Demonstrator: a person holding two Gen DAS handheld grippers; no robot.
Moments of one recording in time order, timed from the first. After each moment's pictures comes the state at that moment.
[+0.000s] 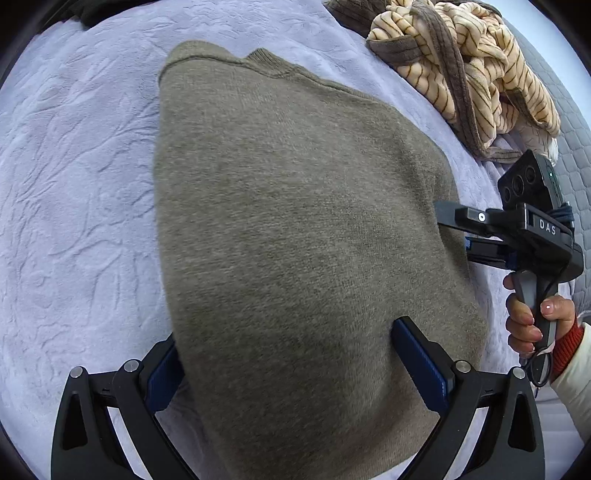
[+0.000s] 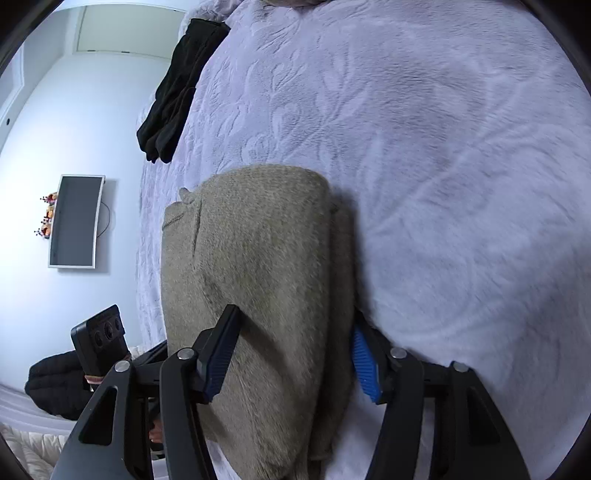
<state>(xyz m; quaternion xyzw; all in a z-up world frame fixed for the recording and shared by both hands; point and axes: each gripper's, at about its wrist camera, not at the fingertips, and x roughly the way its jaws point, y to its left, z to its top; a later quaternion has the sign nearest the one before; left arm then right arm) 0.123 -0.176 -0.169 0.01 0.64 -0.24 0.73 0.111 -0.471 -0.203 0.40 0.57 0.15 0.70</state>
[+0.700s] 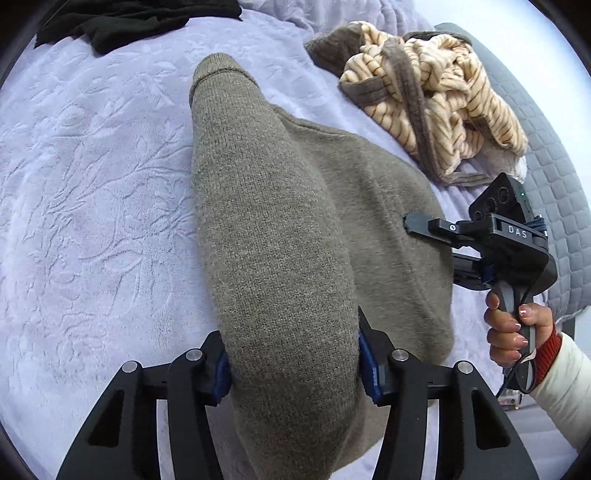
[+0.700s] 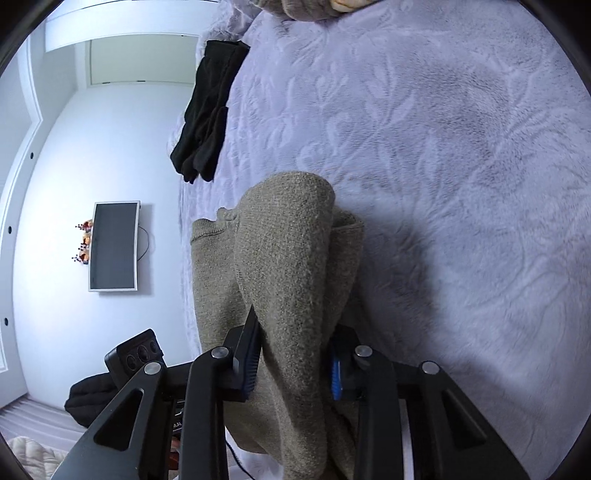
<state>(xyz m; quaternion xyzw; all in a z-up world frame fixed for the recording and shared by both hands) 0.107 -0.153 -0.117 -0.03 0.60 -0.28 0.75 0.099 -0.456 -0.171 0.47 0.53 0.17 0.69</state>
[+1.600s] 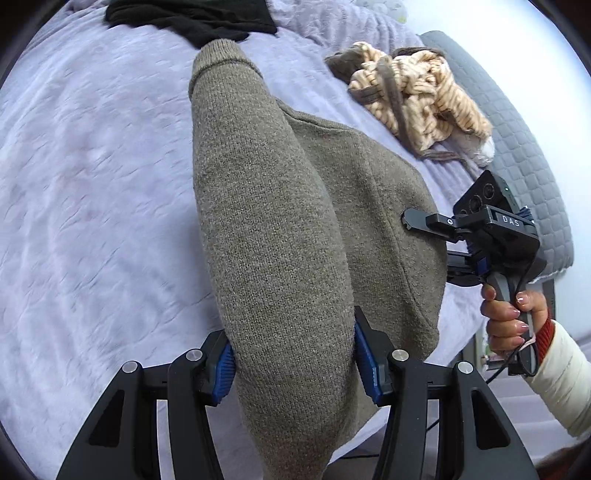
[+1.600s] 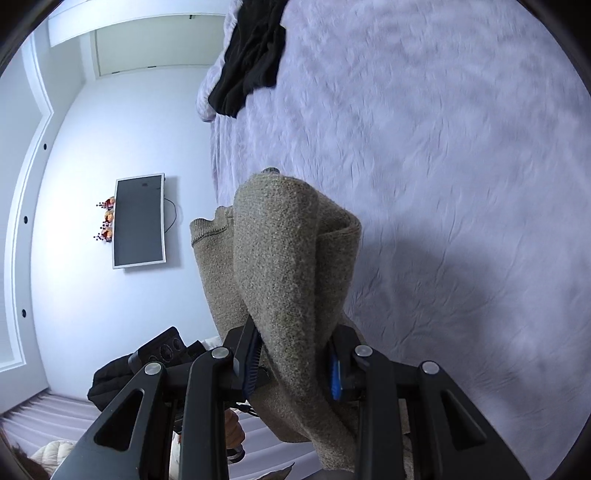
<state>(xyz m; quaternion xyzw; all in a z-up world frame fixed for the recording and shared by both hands) -0.010 0.043 -0.038 -0.03 0.60 -0.28 0.74 -0.002 -0.244 -0.123 0.52 0.54 0.19 0.63</state>
